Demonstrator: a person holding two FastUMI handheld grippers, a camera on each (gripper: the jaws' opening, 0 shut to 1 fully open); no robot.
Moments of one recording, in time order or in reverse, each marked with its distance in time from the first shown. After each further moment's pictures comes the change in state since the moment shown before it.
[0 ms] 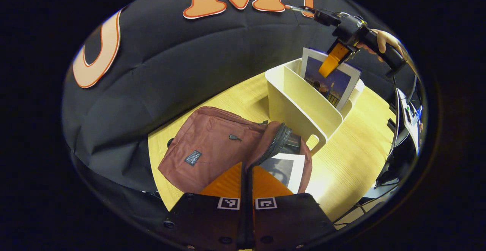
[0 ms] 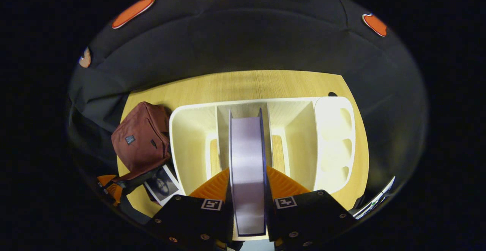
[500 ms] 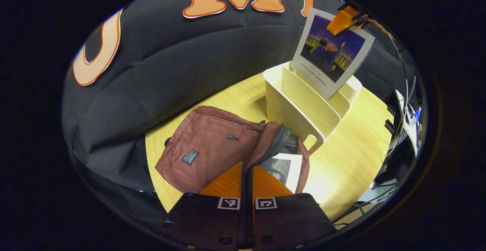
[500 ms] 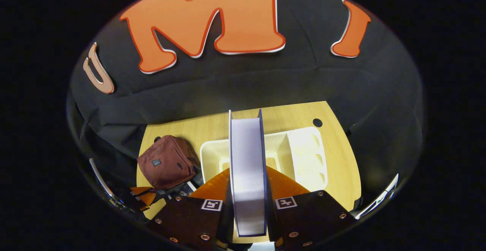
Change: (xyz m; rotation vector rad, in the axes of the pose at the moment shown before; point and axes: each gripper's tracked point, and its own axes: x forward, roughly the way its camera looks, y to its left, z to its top) left arm -0.001 -0.002 -0.001 -0.001 -0.003 -0.023; right arm -0.136 -0.011 0.037 0.093 -0.270 0.011
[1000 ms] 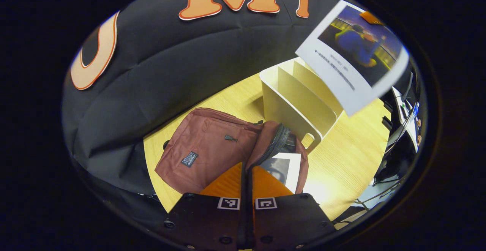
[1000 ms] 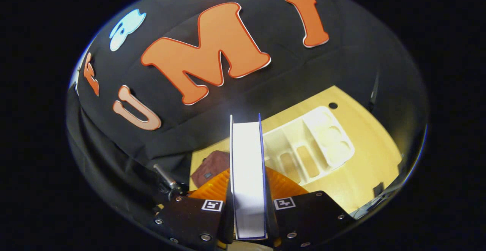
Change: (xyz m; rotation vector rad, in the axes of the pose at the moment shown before) left arm -0.001 0.000 0.000 0.024 -0.007 -0.024; right arm -0.081 0.035 -0.066 0.333 -0.095 0.308
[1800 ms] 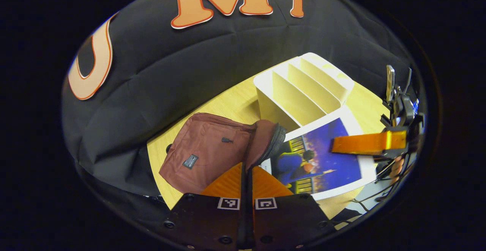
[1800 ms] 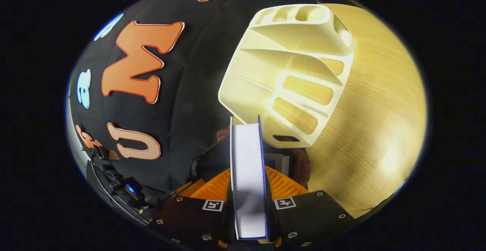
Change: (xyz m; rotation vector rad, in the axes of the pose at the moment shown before) left arm -0.021 -0.017 0.016 0.046 0.010 0.015; right arm 0.143 -0.035 -0.191 0.640 -0.048 0.148
